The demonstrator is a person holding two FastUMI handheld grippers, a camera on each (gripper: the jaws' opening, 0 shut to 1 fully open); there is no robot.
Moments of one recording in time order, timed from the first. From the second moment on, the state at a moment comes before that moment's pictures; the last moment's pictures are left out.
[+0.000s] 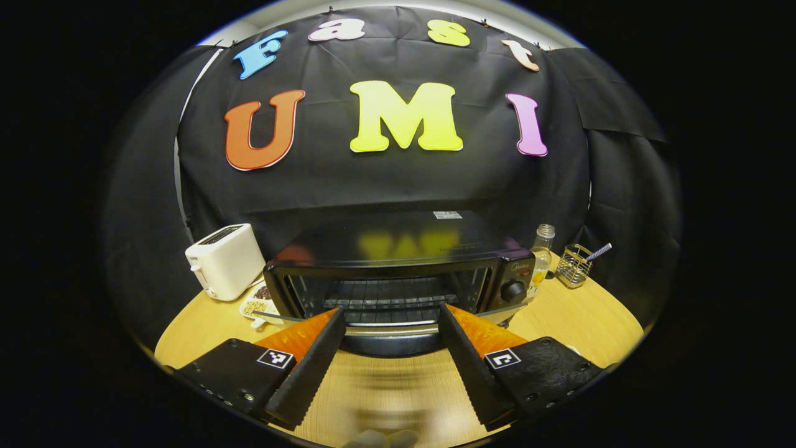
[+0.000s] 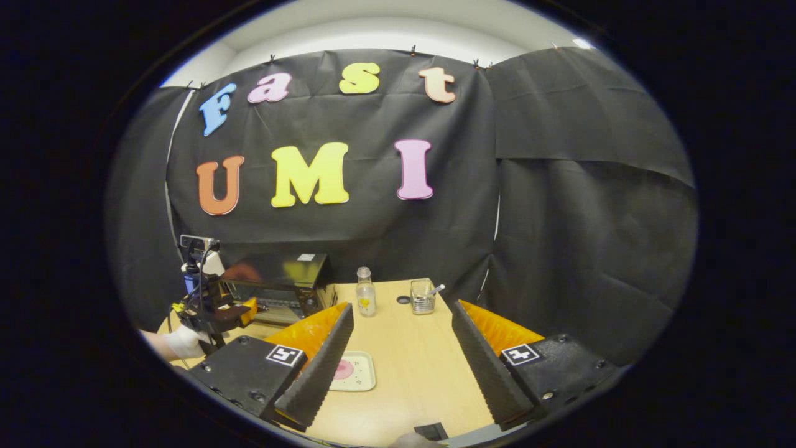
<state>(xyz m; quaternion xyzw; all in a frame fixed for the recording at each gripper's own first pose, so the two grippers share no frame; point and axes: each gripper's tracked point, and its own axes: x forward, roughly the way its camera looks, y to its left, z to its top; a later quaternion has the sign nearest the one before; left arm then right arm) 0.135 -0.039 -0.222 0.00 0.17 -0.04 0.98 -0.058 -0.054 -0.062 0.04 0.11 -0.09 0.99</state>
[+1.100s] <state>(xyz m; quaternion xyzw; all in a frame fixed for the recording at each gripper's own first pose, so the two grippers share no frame) 0.046 -0.057 -0.342 -0.01 0.29 -0.04 0.96 -0.094 -0.075 -0.080 0.02 0.14 -0.09 0.99</state>
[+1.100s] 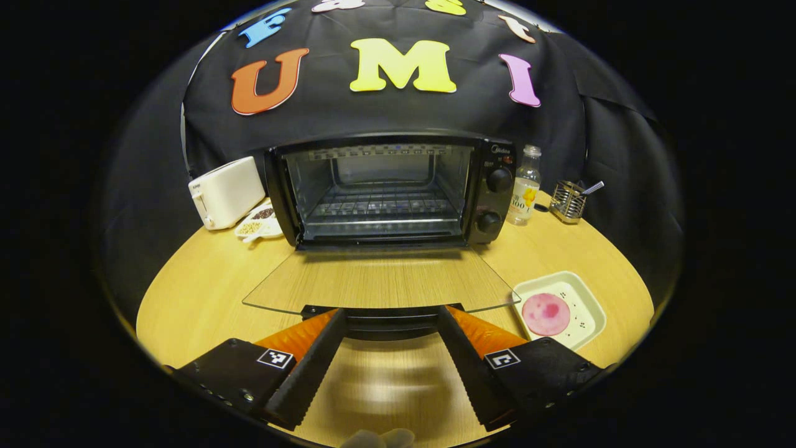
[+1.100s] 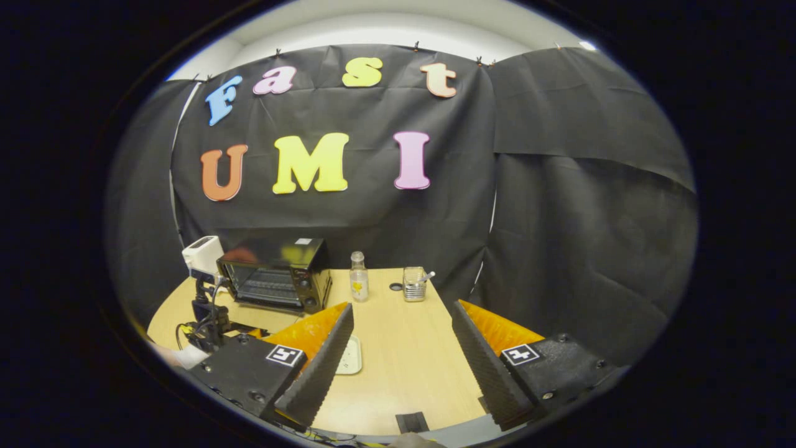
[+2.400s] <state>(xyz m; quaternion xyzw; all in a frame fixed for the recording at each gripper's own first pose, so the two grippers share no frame) 0.001 -0.005 -0.227 -0.03 0.19 -0.04 0.98 -0.019 -0.036 -0.203 0.06 0.25 -0.03 0.97</state>
